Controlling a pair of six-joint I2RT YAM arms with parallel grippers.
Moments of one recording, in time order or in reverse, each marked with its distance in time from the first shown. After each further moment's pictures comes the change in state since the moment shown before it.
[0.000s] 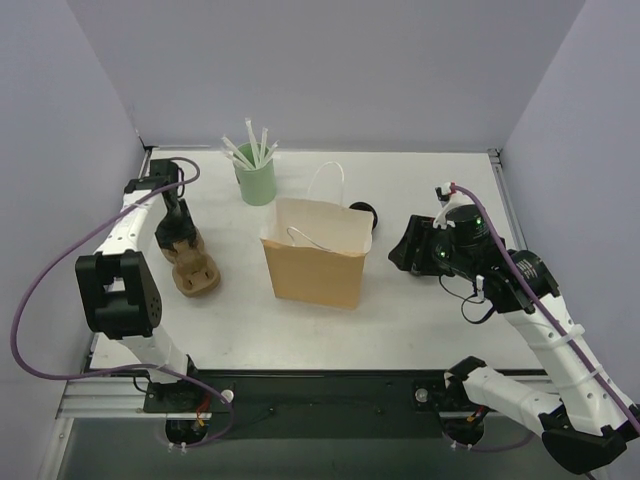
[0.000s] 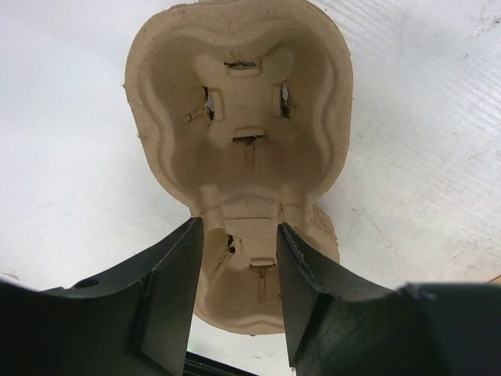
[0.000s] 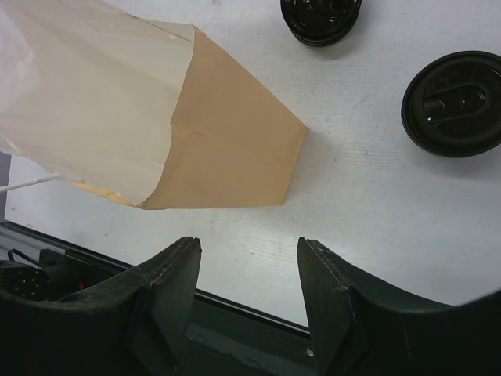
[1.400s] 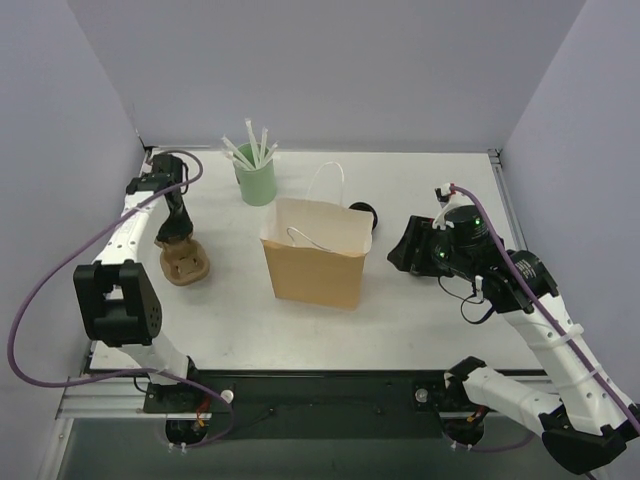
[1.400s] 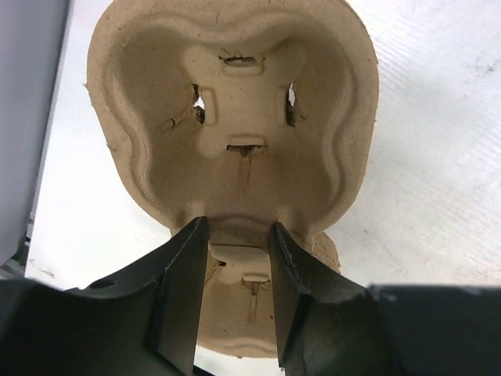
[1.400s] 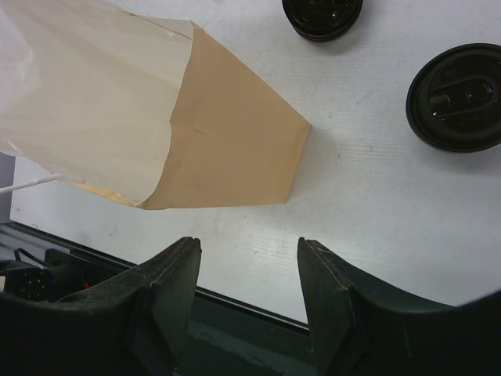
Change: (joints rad) left arm -0.037 -0.028 0.029 0.004 -0.143 -0.010; right arm 0.002 0.000 -0.007 0.001 -0.005 0.018
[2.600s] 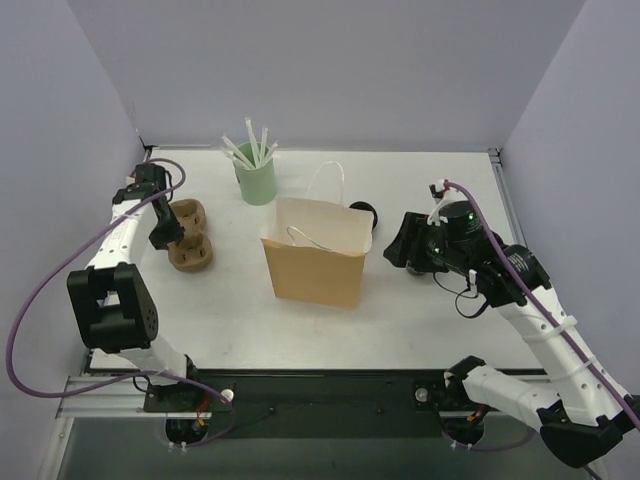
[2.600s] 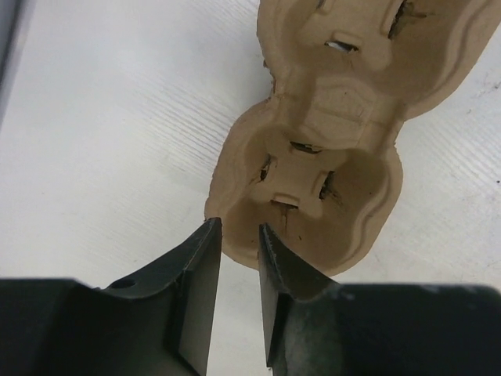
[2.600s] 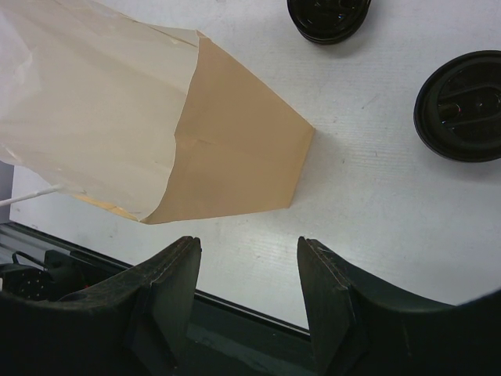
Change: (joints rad) left arm 0.085 -0.055 -0.099 0.076 0.091 -0.061; right arm 0.005 0.029 0.000 0.030 -0.003 -0.001
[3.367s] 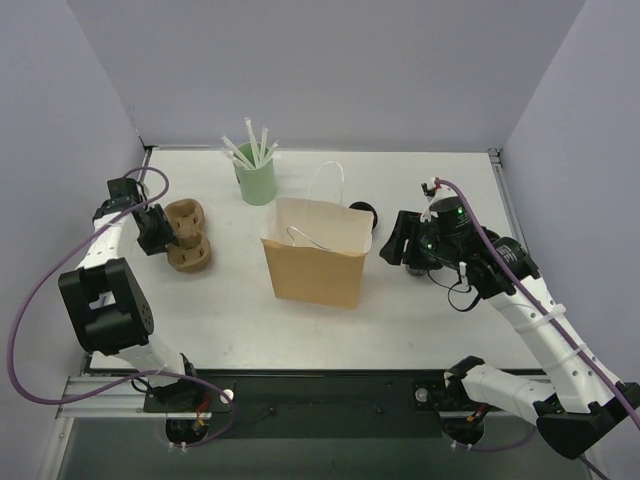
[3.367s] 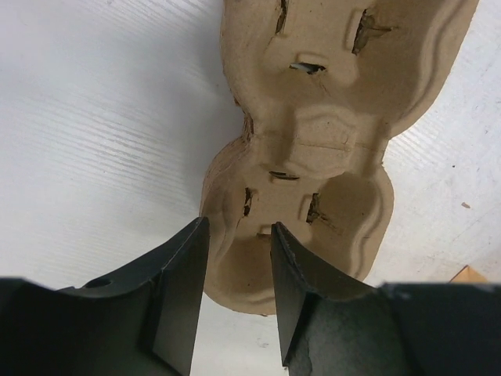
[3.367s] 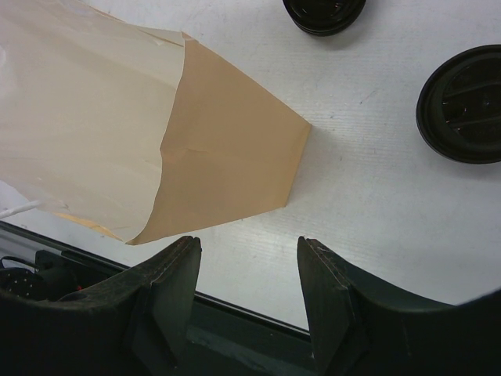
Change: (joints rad) left arm 0.183 0.007 -0.142 0.226 0.368 0.138; right arm 0.000 0.057 0.000 0.008 0.000 -0.002
